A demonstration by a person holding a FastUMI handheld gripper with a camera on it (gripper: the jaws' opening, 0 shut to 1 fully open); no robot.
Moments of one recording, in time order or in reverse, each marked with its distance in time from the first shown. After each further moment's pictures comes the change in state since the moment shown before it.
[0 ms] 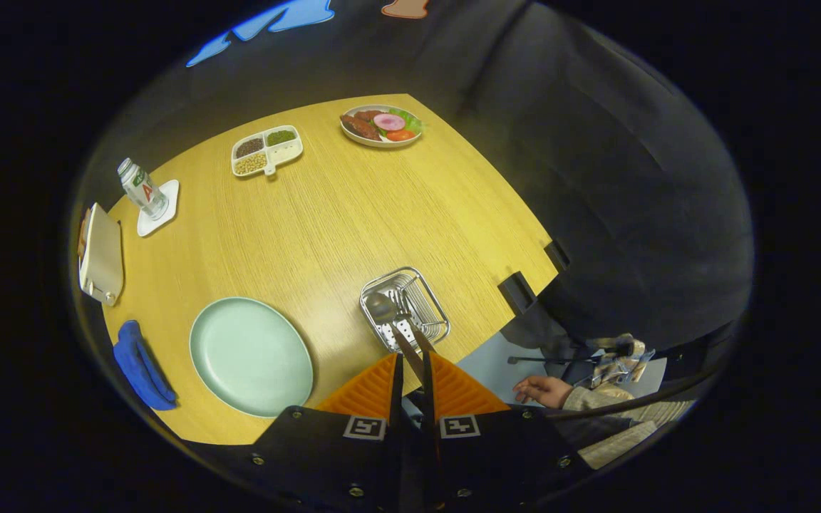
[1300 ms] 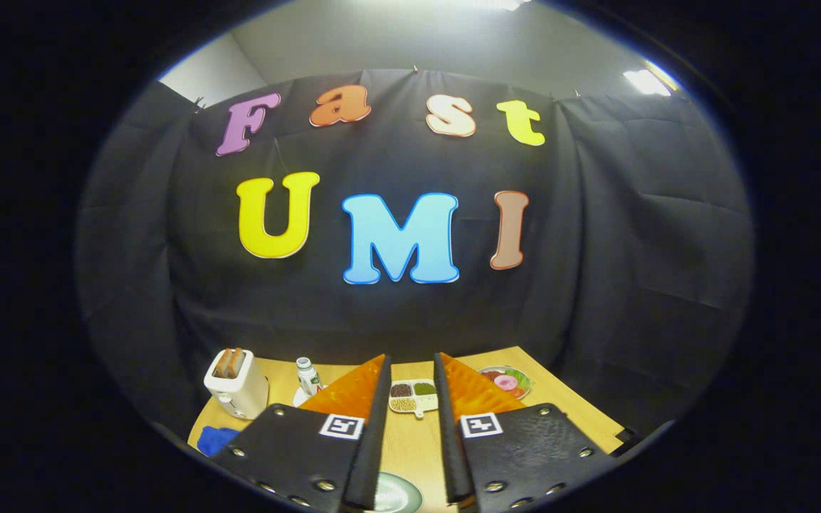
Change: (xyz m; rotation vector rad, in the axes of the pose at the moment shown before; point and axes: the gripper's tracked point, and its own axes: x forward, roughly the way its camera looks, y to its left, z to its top) arm -0.254 0.082 0.154 -0.072 -1.090 0.471
